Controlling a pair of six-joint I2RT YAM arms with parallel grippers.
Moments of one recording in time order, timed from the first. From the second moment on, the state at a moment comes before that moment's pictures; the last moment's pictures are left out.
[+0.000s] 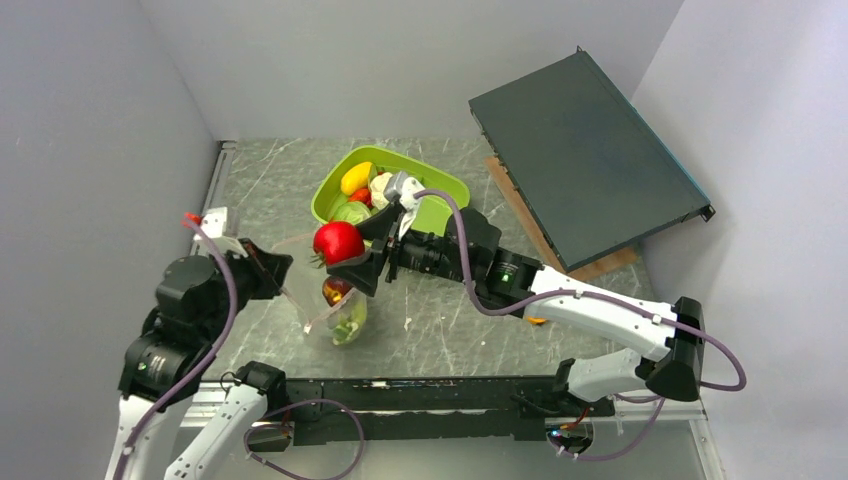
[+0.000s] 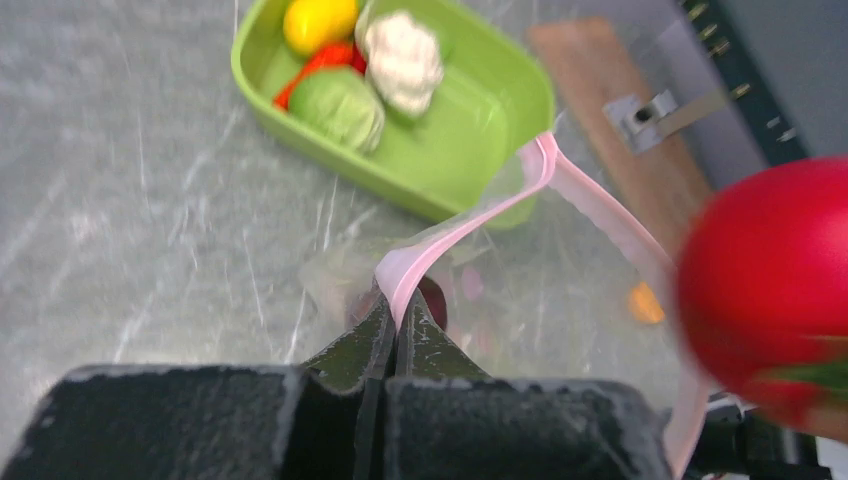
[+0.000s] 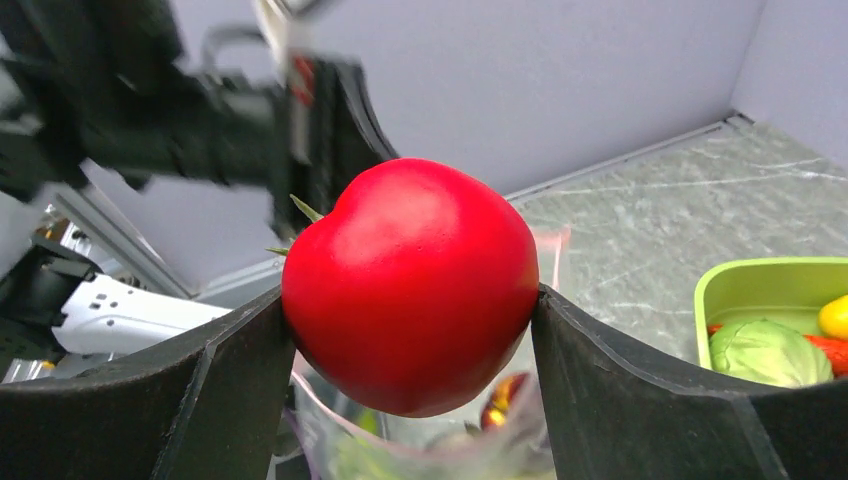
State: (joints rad) left arm -0.32 0.52 1.09 -0.82 0.00 -0.45; right arm 1.14 1.32 1.18 0.20 -0.17 0.24
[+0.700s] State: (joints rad) left arm -0.32 0.54 0.99 -0.83 0.08 -0.53; right arm 1.30 1.38 1.27 -0.10 0.03 0.14
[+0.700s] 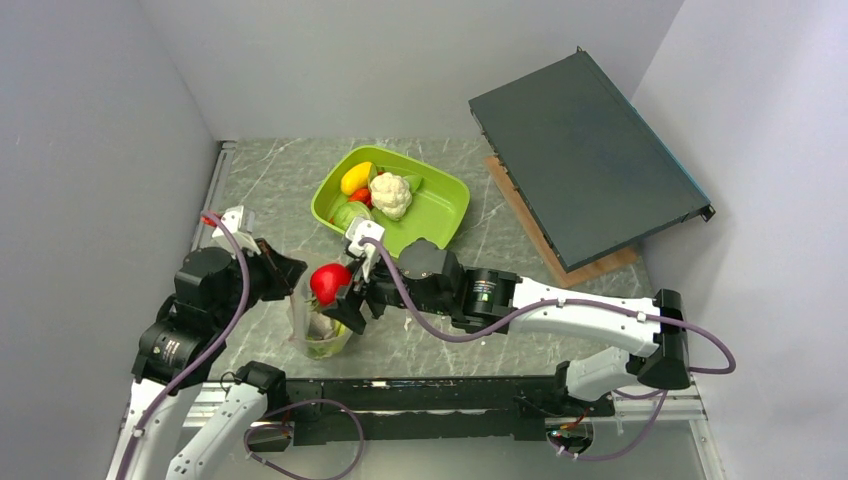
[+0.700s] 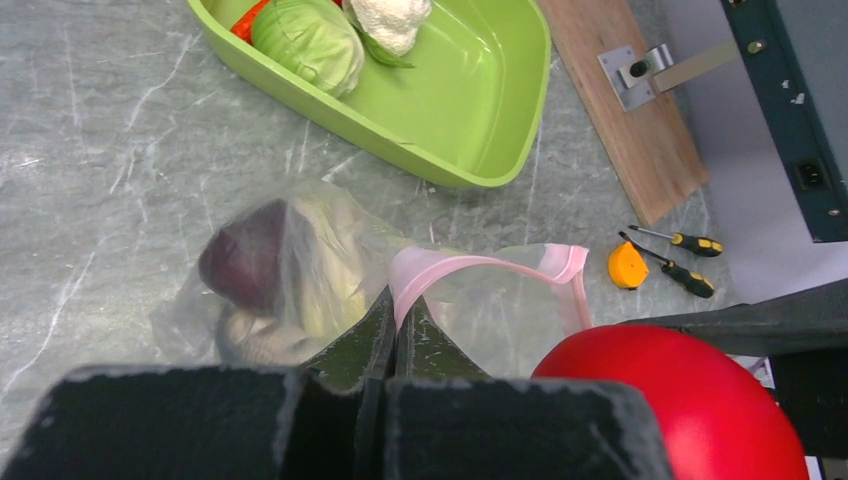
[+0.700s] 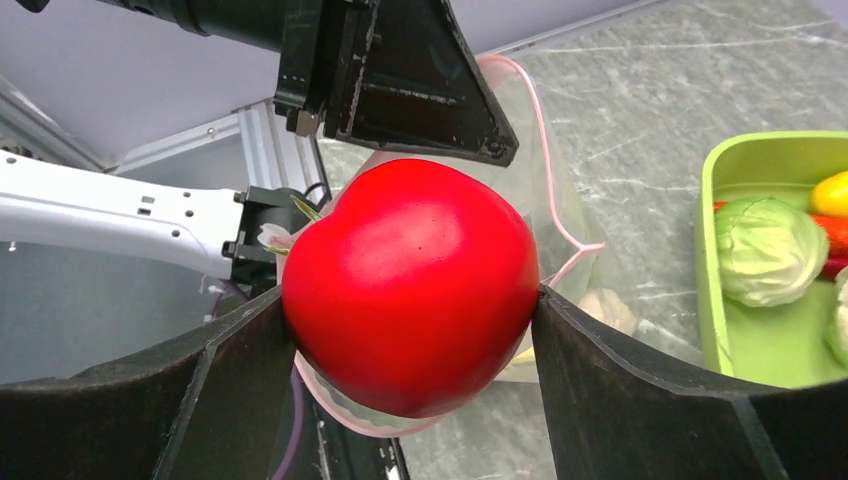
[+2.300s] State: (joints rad) left arm -0.32 0.55 1.04 -0.85 -0.41 -0.19; right arm 1.09 1.40 1.24 -0.04 0.41 0.14
